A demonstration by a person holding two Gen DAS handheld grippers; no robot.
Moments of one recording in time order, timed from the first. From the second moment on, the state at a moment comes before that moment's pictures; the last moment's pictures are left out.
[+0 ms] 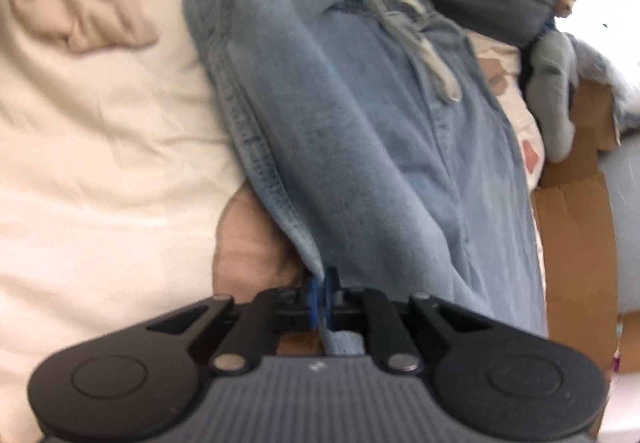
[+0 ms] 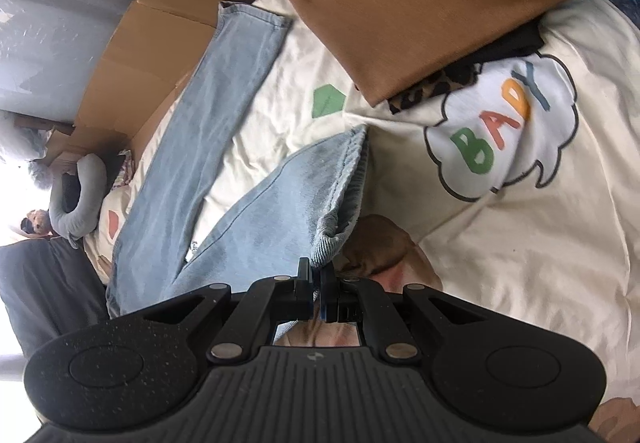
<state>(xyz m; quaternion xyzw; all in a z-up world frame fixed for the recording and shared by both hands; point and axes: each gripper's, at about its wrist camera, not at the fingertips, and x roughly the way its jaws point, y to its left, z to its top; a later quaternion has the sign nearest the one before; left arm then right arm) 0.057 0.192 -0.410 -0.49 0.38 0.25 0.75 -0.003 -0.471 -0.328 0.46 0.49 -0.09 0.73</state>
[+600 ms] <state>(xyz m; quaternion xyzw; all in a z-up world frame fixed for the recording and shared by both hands) 0.013 0.188 -0.380 -0.45 0.40 0.26 0.75 -0.044 -0.474 -0.356 0.44 0.53 -0.12 0.72</state>
